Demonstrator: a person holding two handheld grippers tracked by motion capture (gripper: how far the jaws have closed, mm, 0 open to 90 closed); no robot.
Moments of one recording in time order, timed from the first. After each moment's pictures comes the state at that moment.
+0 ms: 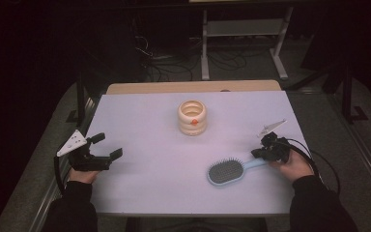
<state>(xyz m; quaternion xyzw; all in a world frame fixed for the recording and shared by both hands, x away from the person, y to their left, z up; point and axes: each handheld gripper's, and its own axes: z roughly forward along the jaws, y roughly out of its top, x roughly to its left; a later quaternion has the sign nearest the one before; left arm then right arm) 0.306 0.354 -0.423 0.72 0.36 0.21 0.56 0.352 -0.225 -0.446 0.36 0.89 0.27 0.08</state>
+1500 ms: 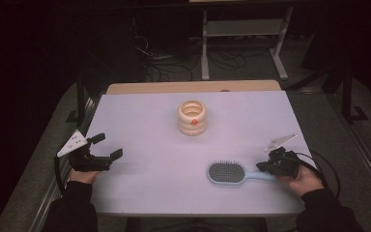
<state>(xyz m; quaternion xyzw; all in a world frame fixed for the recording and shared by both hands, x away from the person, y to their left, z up) 0.305 0.353 -0.423 0.72 0.36 0.21 0.56 0.305 -0.233 -0.443 0.34 0.89 0.28 0.08</state>
